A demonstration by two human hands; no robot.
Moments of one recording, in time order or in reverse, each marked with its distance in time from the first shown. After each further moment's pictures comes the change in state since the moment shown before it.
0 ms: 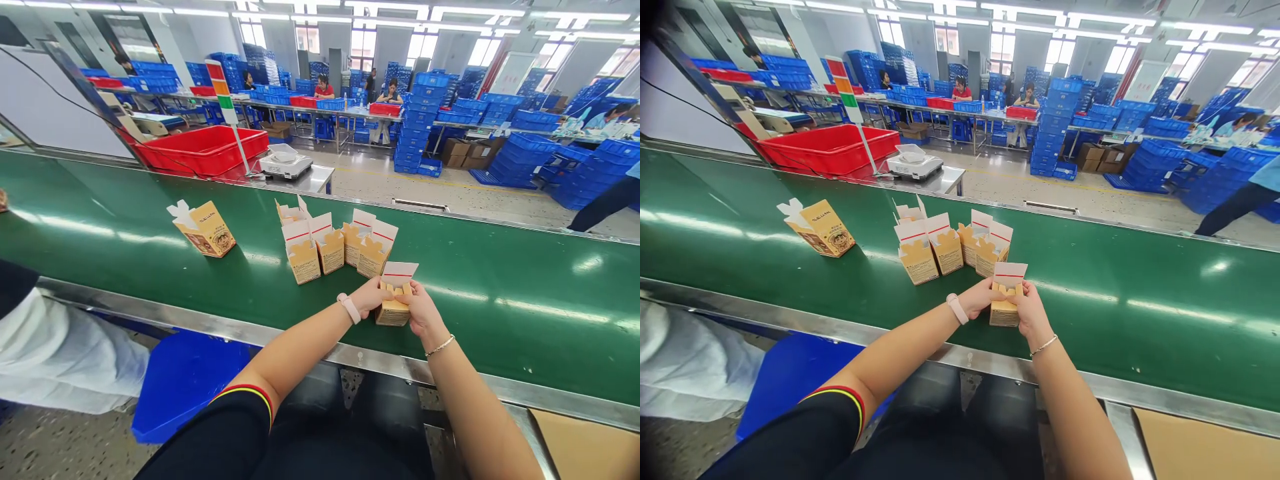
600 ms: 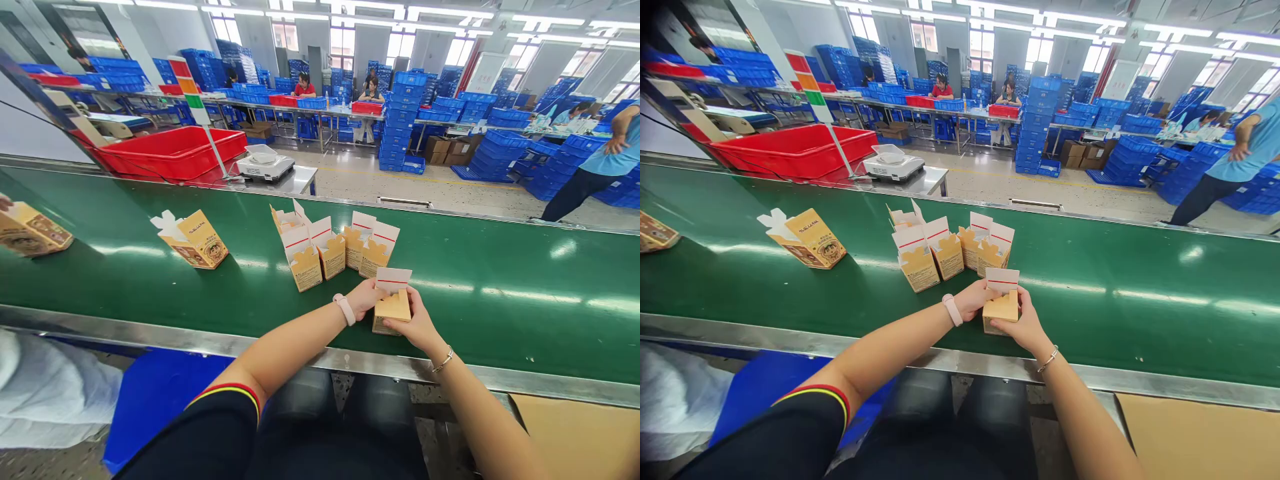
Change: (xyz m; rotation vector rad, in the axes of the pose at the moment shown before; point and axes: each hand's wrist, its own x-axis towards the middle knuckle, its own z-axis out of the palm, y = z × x) left_hand -0.003 0.000 0.021 0.051 0.050 -0.041; right_hand -0.042 0.000 -0.030 -0.280 -0.136 -0.283
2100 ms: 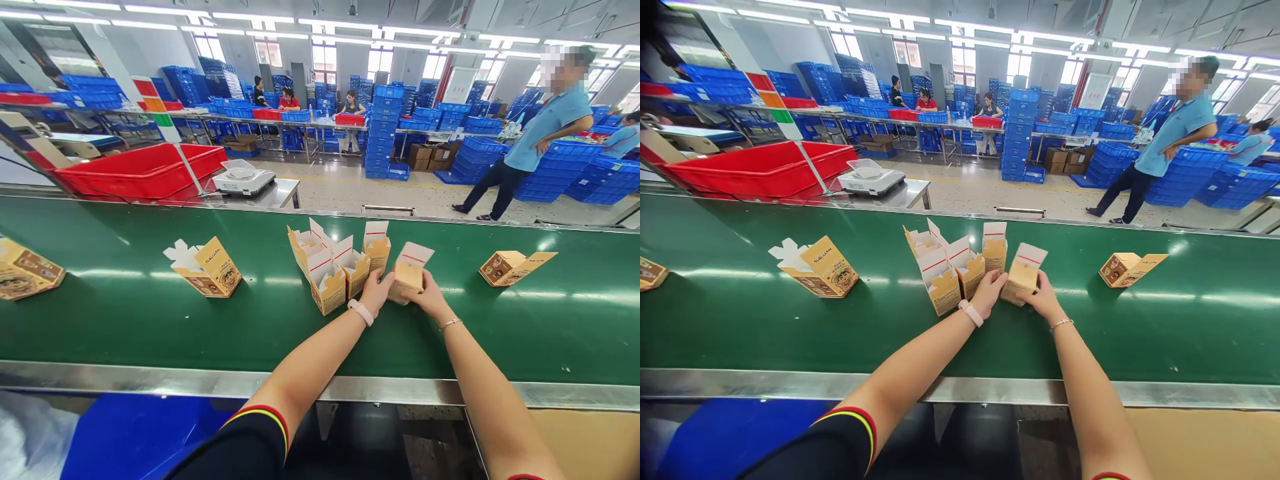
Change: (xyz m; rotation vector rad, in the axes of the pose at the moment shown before) left_hand 0.070 -0.008 0.050 0.062 0.373 0.169; right_hand 0.077 0.032 -0.097 -0.067 0.159 0.037
